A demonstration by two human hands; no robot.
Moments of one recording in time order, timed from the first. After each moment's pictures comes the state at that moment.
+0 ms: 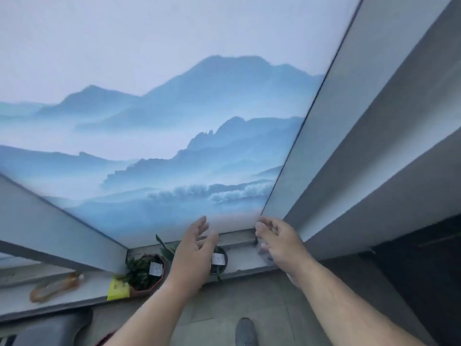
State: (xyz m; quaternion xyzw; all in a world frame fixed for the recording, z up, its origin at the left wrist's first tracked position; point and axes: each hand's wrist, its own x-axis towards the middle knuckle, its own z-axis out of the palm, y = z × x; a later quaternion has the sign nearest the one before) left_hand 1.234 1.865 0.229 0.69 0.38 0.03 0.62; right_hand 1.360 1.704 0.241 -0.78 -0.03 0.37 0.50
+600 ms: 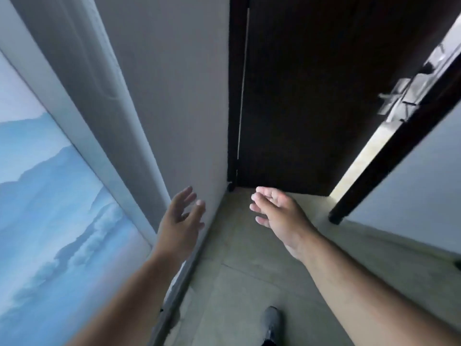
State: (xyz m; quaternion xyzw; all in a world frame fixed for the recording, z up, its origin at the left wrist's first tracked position) left_hand 1.213 1.680 0.335 0.71 -0.03 -0.14 0.69; right_hand 1.126 1.491 0.363 -0.69 0.27 -0.05 0.67
